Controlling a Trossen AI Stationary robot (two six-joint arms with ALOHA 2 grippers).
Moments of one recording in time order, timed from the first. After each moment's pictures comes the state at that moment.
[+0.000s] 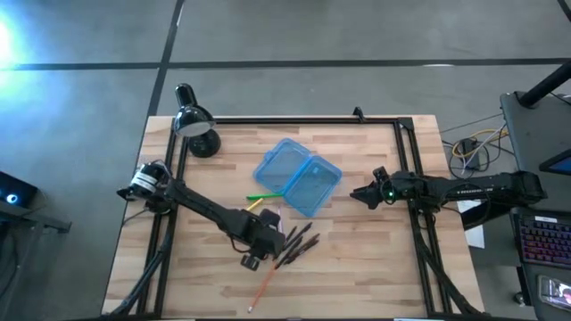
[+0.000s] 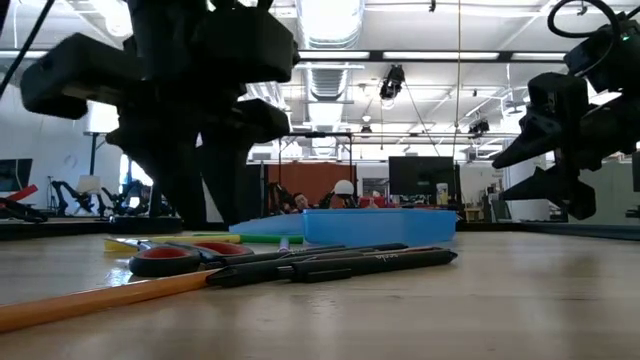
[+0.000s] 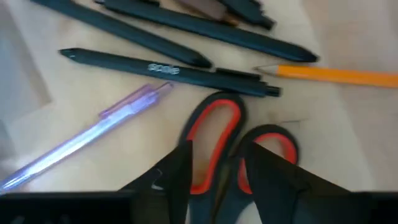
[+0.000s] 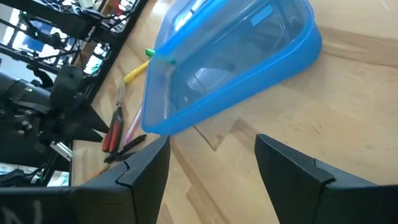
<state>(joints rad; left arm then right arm) -0.36 1.84 1.25 -0.62 -0.07 0.06 -0.08 0.53 0.01 0.07 0.05 0.99</state>
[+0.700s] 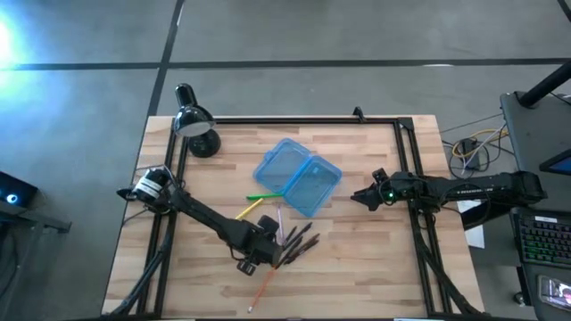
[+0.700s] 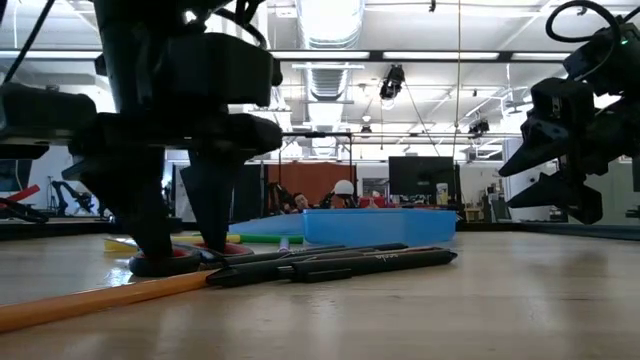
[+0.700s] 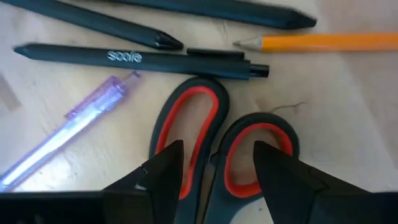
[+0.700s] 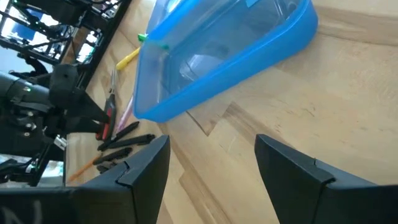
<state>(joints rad) -0.43 1.91 1.24 -0.62 -0.13 0.10 -0.08 0.53 0.01 0.02 0.02 0.99</state>
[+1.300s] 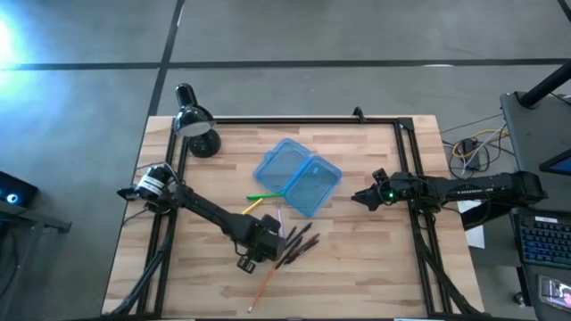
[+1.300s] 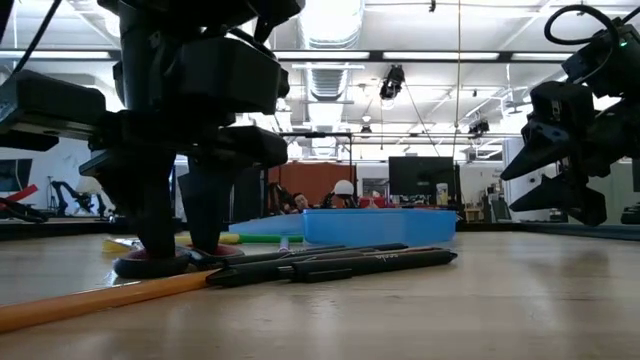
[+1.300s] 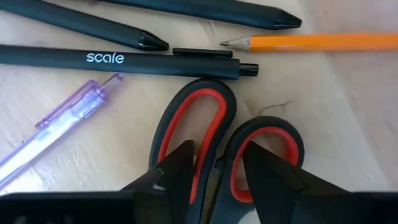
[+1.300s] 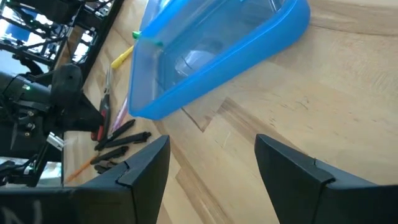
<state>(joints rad) -0.37 1.97 1.24 -0.62 -0.01 0.16 -0.08 0.53 0.01 0.01 0.02 1.01</state>
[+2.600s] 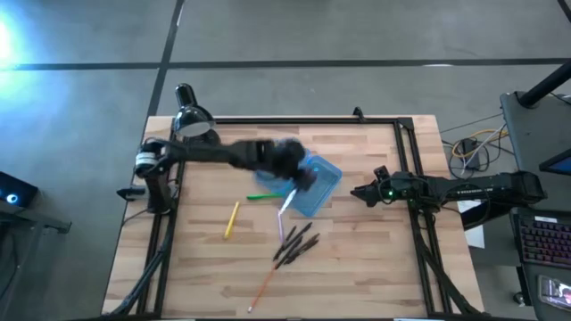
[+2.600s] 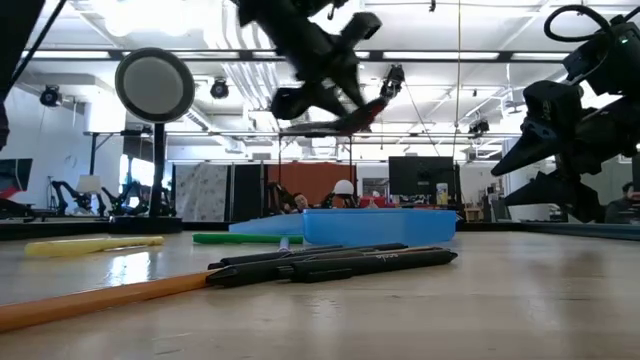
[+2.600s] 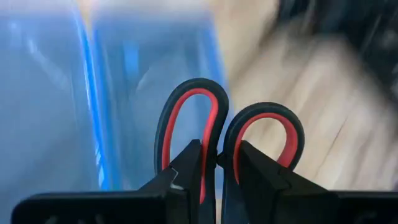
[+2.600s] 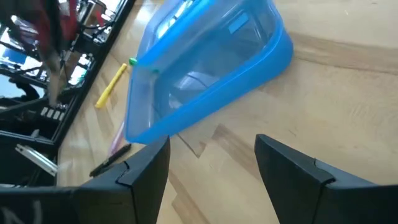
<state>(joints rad) 0.13 1.81 1.53 -0.50 -0.02 -0.74 -0.08 0.53 0.01 0.04 0.11 1.02</state>
